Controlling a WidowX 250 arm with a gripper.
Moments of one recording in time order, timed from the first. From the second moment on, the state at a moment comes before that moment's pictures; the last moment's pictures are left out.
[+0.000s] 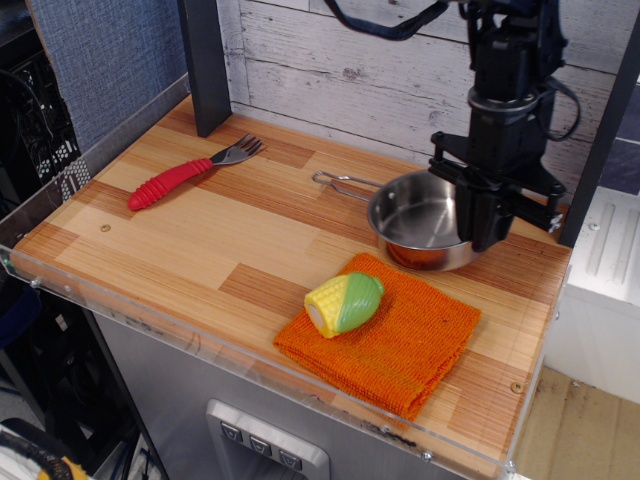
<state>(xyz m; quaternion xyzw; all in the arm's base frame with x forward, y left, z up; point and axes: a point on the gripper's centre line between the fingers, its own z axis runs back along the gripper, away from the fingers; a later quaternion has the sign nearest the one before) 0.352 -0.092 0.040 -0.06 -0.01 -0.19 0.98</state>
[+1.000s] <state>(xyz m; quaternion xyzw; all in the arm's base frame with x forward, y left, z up) 0.337 -0.067 0.090 -0.08 -0.05 -0.14 0.99</state>
